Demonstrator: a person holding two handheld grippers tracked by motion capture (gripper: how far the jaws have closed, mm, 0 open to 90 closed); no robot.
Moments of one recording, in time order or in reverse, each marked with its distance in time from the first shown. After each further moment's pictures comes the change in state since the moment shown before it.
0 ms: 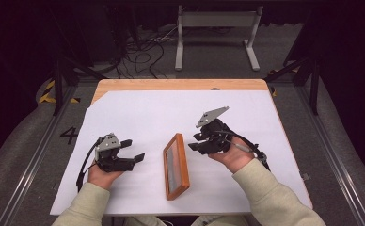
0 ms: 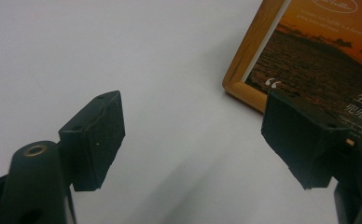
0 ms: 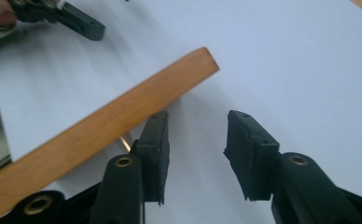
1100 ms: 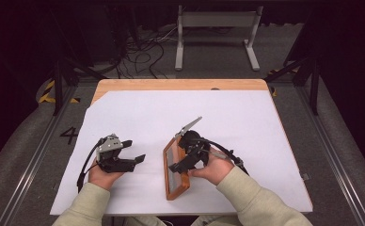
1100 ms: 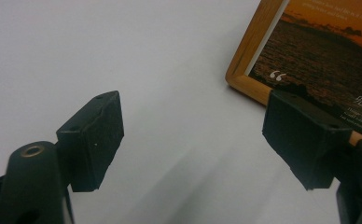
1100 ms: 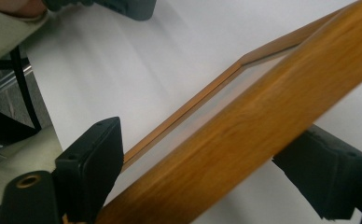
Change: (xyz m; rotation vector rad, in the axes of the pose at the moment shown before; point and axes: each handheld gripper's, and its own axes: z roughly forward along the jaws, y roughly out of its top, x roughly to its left) left arm -0.002 -0.001 0.001 0.018 0.020 0.012; right arm 0.034 0.008 0.058 0.159 0.146 0.143
